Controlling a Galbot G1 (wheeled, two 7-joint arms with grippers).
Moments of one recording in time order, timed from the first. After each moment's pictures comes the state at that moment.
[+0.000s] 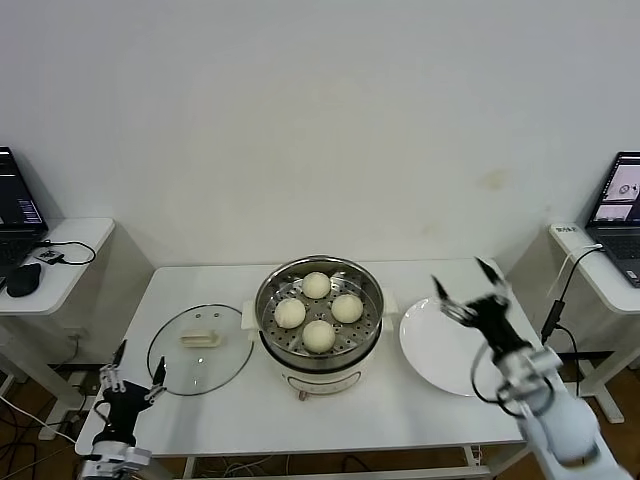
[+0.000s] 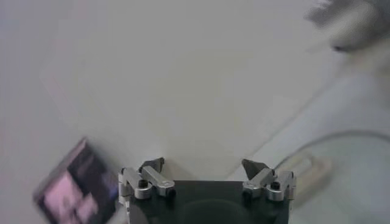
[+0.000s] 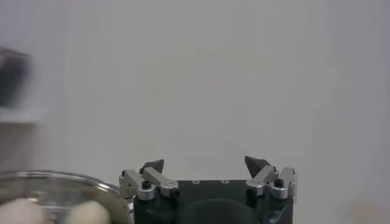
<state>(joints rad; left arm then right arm) 1.55 -1.13 -0.66 -1.74 0.63 -0.15 -0.27 -1.39 1.06 0.66 1.98 0.31 0.08 -0.08</state>
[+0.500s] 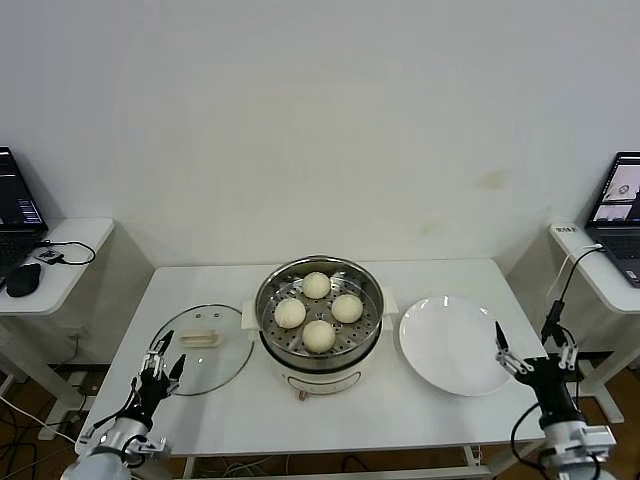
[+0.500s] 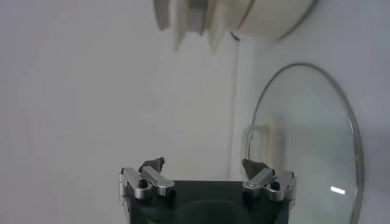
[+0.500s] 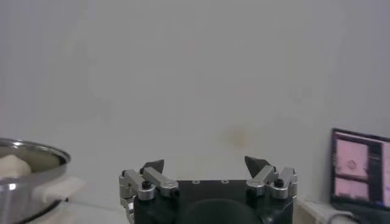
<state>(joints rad) 1.38 -1.06 -0.56 -1.57 1.08 -0.17 -0.23 -1.62 1.24 0.85 2.01 0.28 0.19 -0.07</state>
